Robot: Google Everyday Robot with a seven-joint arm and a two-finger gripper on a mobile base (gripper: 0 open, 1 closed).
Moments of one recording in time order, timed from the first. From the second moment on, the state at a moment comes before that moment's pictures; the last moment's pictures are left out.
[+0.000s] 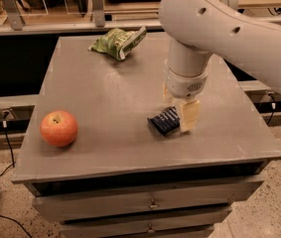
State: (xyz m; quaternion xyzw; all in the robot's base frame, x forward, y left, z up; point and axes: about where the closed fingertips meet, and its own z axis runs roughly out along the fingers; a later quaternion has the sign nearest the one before) arm 0.517 -0.106 0.821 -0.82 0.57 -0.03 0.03
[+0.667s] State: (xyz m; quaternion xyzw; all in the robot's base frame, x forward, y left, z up) arm 0.518 -0.106 0.830 -0.82 0.57 -0.03 0.03
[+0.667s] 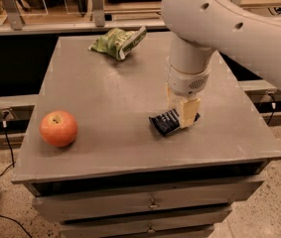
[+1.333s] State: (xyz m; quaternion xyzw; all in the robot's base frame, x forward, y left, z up) arm 0.563 -0.140 0.904 -0.79 0.60 -0.06 0.10
